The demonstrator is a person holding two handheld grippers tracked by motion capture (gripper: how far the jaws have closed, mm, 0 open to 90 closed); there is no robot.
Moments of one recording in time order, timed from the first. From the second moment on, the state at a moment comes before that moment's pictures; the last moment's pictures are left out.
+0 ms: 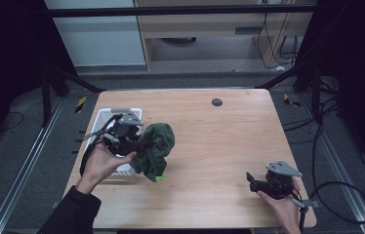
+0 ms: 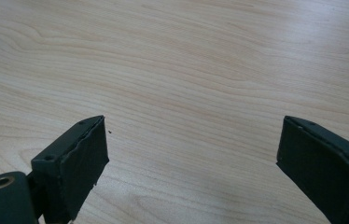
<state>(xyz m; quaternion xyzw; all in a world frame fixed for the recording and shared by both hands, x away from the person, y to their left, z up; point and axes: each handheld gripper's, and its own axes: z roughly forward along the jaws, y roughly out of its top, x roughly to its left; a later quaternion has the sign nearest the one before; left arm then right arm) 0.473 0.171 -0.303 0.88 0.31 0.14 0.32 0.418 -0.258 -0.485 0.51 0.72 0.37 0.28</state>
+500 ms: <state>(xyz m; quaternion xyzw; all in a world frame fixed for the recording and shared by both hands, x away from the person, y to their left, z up) 0.477 0.121 -0.316 0.91 0.27 0.12 0.31 0.420 -0.263 -0.485 0.52 0.71 0.37 0.29</state>
